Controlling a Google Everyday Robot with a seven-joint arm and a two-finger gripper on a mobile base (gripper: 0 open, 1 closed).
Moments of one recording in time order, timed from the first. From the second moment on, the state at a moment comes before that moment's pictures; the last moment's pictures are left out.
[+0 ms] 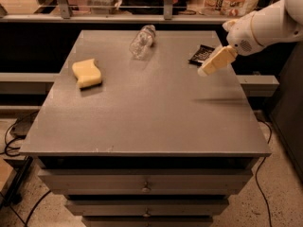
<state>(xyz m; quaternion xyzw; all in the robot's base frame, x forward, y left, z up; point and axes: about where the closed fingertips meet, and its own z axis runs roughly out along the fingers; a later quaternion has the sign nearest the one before) 0.672 -0.173 0.925 -0.51 0.75 0.06 0.42</state>
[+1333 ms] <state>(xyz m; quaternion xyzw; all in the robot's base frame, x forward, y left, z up) 0.749 -0.163 0.853 -0.38 0.78 0.16 0.47</state>
